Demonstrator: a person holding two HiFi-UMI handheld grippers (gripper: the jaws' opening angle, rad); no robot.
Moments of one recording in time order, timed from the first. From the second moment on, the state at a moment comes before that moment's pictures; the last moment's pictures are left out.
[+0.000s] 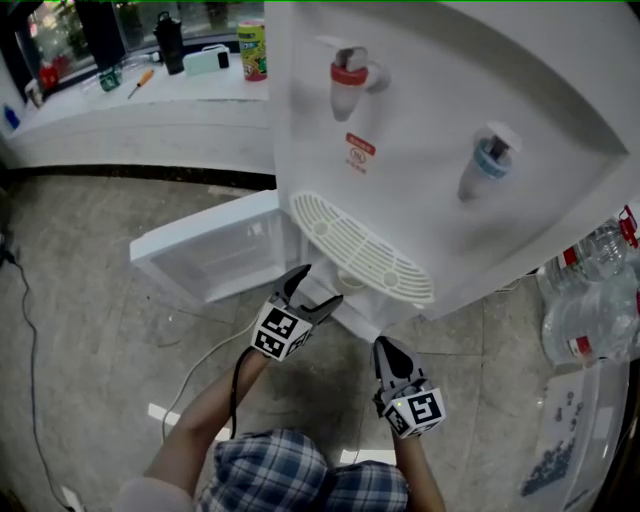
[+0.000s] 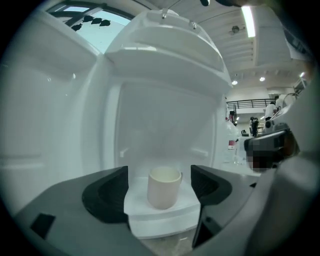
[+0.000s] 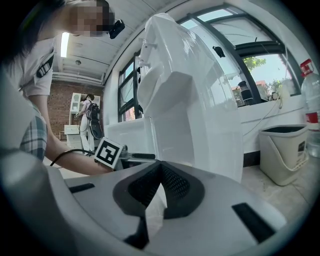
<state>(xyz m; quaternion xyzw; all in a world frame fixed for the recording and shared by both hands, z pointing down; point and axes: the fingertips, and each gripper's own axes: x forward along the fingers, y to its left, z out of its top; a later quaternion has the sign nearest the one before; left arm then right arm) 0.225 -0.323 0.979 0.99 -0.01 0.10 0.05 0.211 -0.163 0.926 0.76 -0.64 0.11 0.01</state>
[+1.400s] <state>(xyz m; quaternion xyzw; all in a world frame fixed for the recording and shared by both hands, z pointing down) 0.082 -0.243 0.340 0.99 -0.06 0.09 0.02 0.188 -0.027 0.345 0.84 -0.53 0.10 -0.01</state>
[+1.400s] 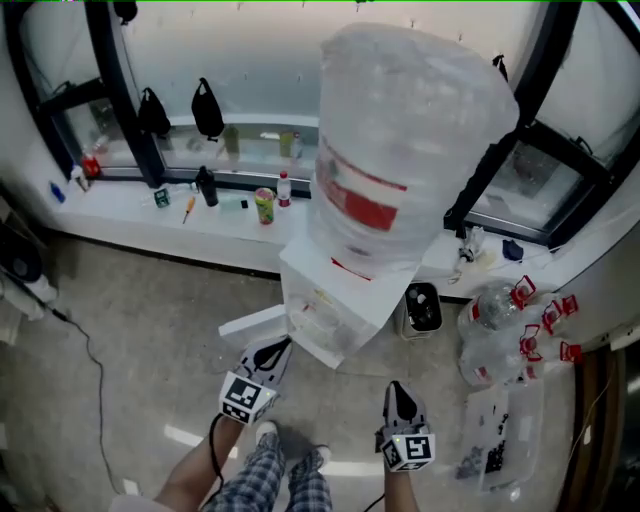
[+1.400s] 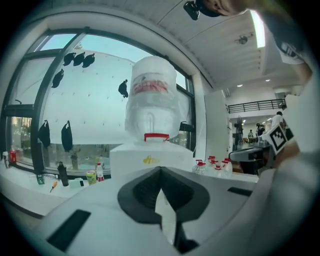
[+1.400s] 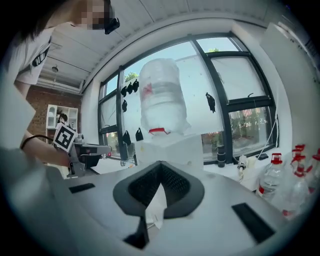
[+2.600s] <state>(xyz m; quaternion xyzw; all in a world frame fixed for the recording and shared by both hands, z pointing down) 0.046 -0.236 0.124 1.00 -0.05 0.00 0.00 0.187 0.043 0.118 0.89 -0.45 -0.02 -0.04</state>
